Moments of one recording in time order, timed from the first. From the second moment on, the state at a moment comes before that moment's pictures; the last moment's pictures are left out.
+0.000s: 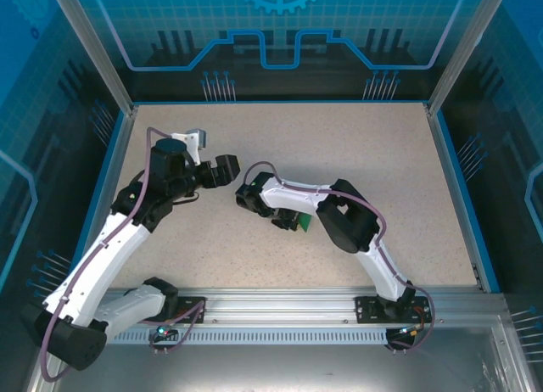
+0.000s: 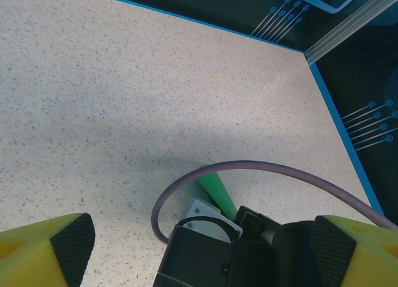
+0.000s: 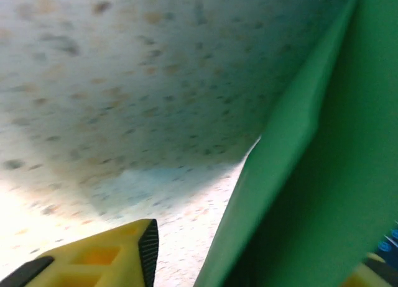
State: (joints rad) left arm -0.36 1.01 1.06 -0.58 0.15 -0.53; right arm 0.94 2.23 1.71 -1.38 0.53 0.13
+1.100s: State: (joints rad) left arm -0.47 1.73 0.98 -0.16 0.60 -0.76; right arm 0.35 1.16 0.83 -0.62 -0.36 0.39
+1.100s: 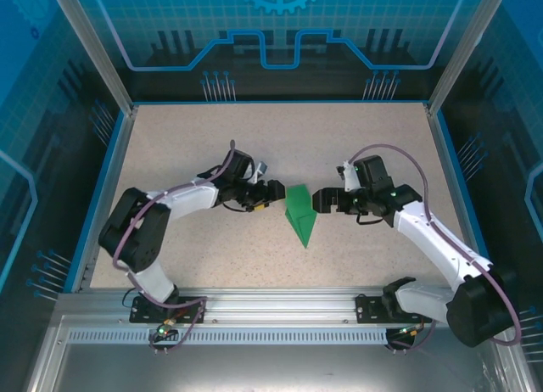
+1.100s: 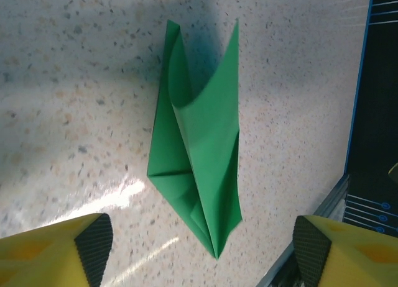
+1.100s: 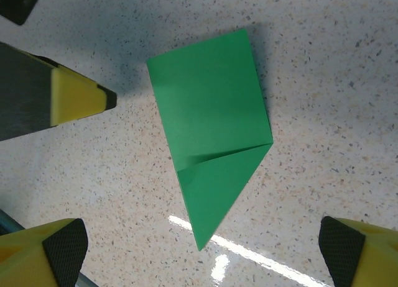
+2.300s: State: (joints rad) left arm -0.44 1.93 0.97 0.20 0.91 -0.66; right arm 0.19 1.68 0.77 -0.09 -0.88 0.32
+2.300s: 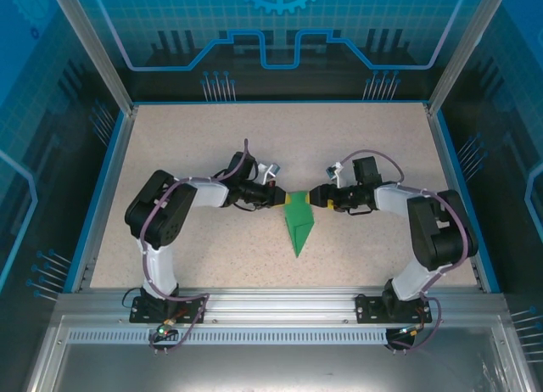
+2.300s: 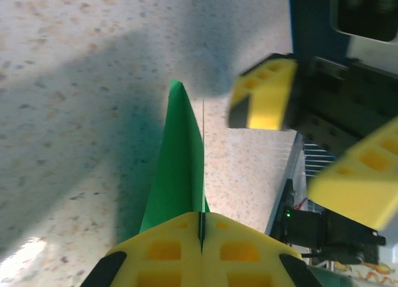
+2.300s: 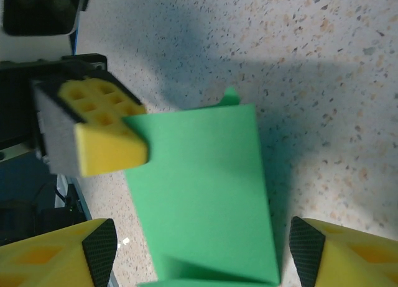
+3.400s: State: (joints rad) left arm -0.44 1.92 0.97 0.16 0.97 -0.60; right arm 0.13 1.75 0.79 0.01 -1.08 0.25
